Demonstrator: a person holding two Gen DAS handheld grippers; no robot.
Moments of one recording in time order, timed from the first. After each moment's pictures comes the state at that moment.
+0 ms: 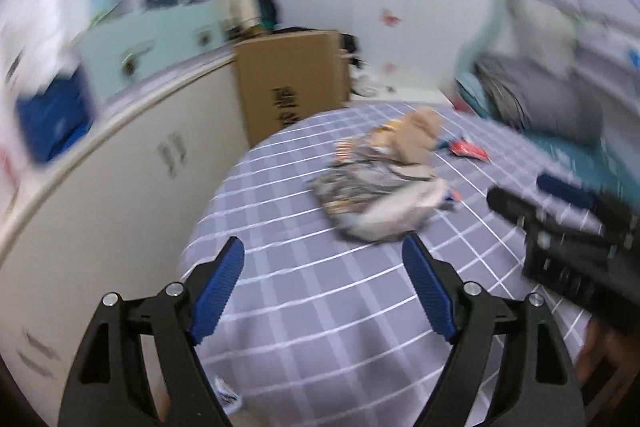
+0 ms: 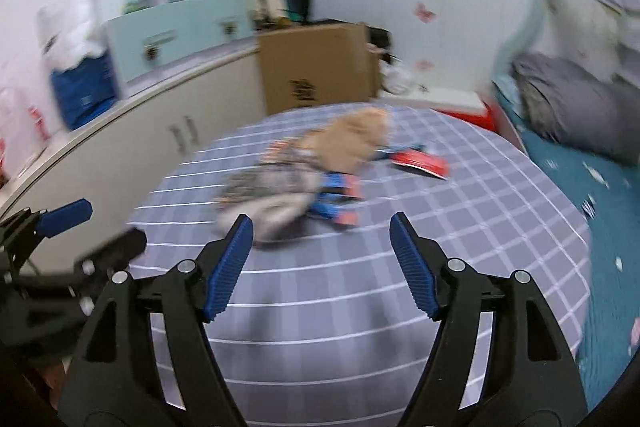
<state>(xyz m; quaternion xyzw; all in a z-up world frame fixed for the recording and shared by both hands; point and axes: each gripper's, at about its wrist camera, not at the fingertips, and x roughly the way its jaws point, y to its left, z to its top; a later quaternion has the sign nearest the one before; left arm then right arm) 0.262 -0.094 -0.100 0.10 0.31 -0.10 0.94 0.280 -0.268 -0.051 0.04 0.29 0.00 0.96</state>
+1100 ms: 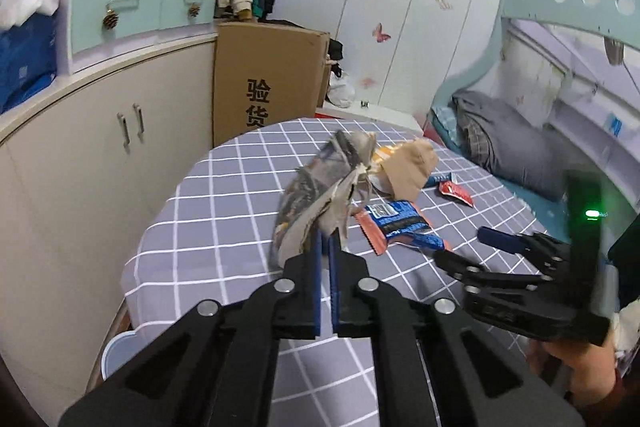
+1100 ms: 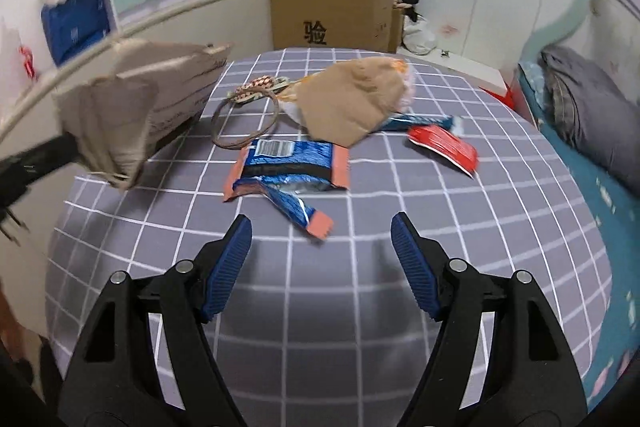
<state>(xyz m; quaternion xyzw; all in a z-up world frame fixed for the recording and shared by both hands) 0.313 -0.052 -0.107 -0.05 0.32 -0.16 0.93 0.358 -0.264 -0.093 -0.05 0.39 0.04 0.92</state>
